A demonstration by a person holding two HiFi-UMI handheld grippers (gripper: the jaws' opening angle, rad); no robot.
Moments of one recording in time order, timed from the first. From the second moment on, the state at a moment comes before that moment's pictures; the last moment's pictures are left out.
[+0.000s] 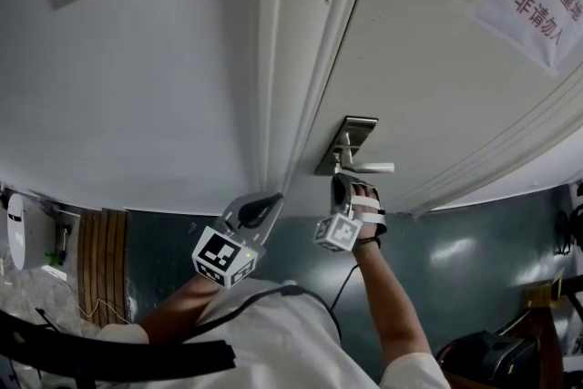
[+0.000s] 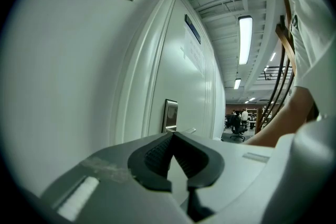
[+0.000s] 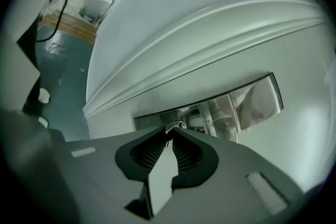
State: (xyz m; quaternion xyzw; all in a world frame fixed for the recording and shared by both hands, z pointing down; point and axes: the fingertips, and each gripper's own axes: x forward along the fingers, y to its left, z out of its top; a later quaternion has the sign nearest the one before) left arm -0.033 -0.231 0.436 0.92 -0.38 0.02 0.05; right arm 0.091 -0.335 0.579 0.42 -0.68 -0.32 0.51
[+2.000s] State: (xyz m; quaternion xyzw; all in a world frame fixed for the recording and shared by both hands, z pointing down) left arm 0.010 -0.191 0.428 0.93 -0.37 0.02 0.05; right arm 0.096 -0.237 0.483 0.53 -0.84 -0.02 0.11
